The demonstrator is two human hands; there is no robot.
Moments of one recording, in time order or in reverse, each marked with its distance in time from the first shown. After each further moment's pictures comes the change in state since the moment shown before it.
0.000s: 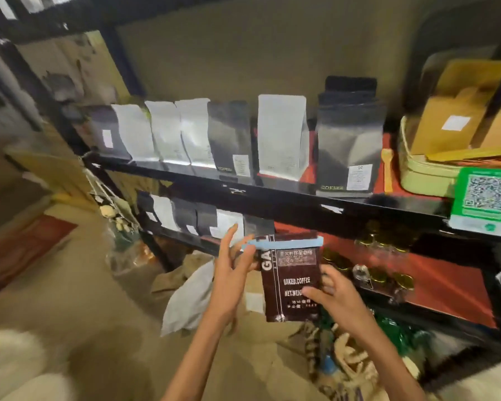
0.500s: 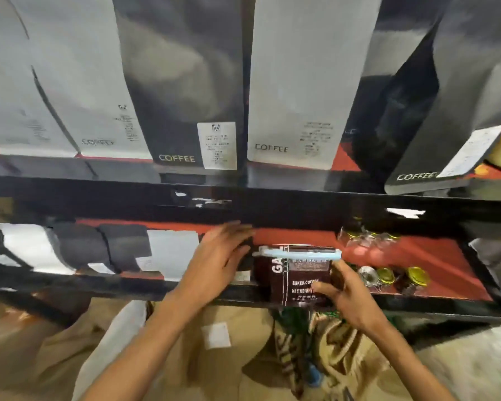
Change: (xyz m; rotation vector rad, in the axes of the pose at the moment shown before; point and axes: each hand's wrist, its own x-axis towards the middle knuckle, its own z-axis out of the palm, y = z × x) left_hand 0.273 -0.128 -0.013 0.781 -0.537 0.764; right_hand 0.165 0.089 0.010 -0.133 0.469 0.096
